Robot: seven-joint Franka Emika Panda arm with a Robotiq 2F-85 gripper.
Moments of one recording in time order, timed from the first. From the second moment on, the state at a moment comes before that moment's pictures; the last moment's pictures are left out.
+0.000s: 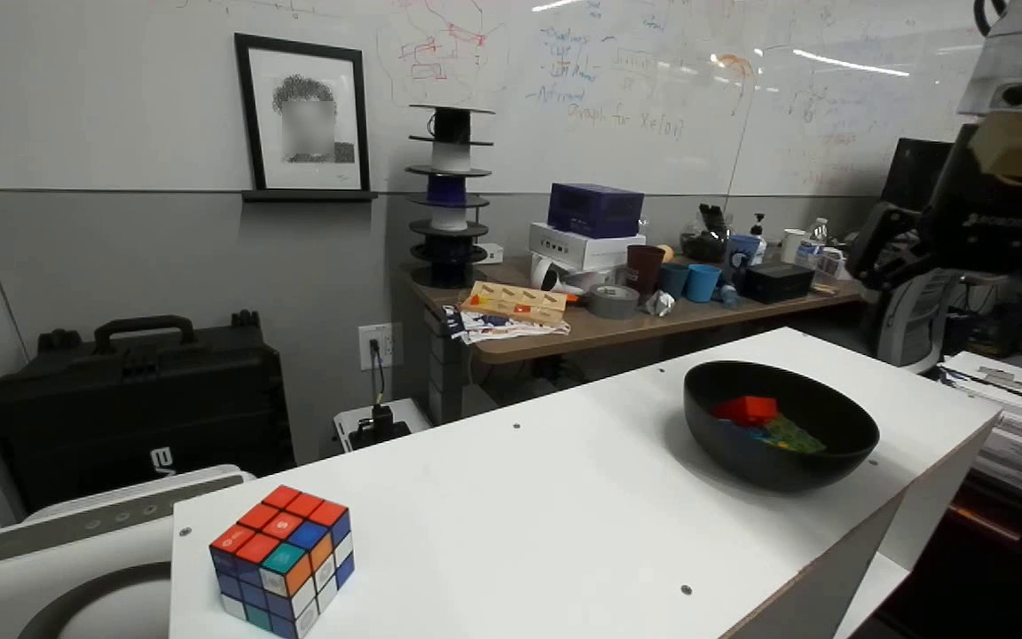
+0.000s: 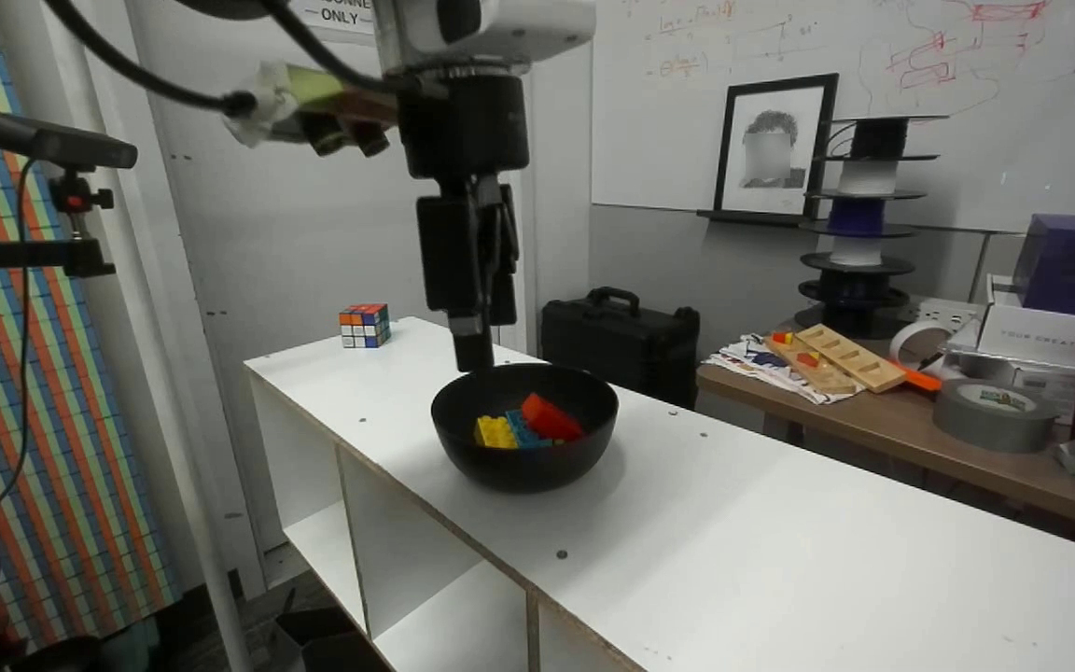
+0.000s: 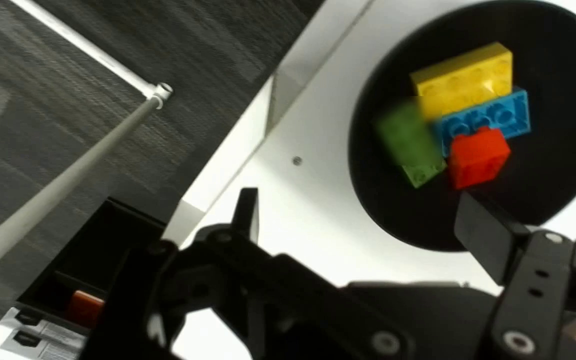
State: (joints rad) arm 0.05 0.01 -0.09 -2.32 -0.13 2.37 0.85
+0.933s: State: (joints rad) arm 0.05 -0.15 -0.01 -2.13 -0.20 1.61 0.22
